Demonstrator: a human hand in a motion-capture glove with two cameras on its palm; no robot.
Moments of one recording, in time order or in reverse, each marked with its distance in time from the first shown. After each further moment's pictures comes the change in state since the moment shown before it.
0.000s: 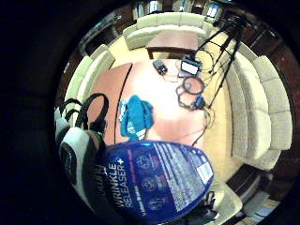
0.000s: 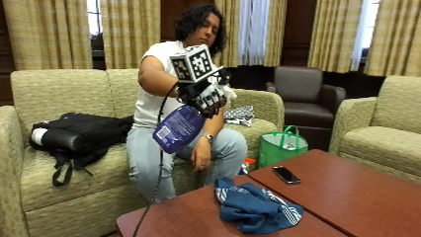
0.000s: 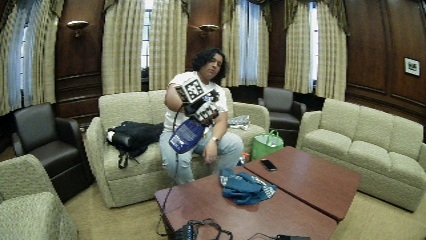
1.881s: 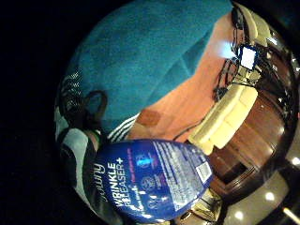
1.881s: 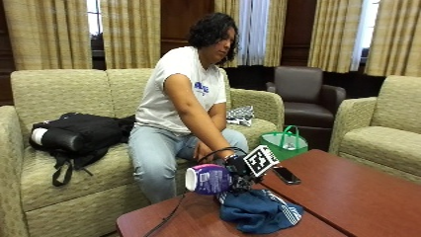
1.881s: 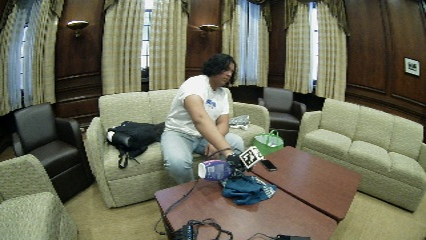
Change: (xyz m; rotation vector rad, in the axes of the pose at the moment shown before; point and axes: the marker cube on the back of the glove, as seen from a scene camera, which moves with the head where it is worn) arm -0.061 0.006 0.374 -0.770 0.729 -0.027
